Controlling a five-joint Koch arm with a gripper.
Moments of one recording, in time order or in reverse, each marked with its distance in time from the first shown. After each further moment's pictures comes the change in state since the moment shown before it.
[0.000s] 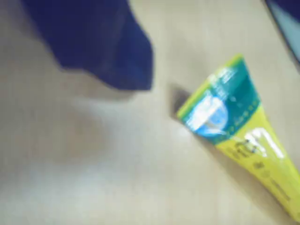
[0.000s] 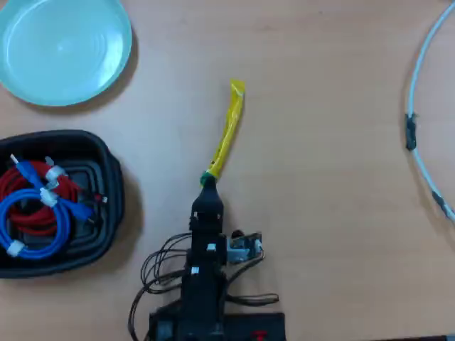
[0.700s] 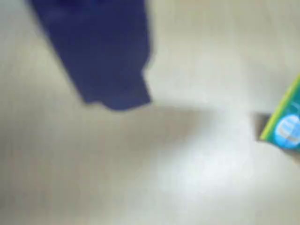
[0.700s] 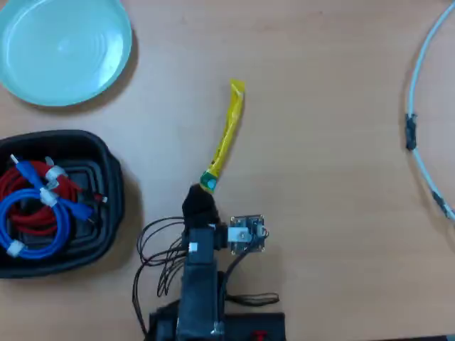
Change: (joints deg) arm -0.5 -0.1 -38.2 60.3 -22.3
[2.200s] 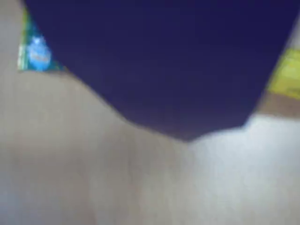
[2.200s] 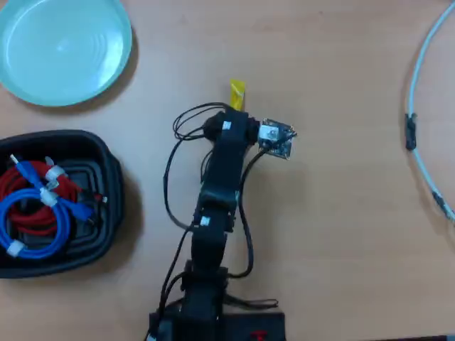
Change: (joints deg) arm 10.5 -65.7 -70.5 20.1 -51.1
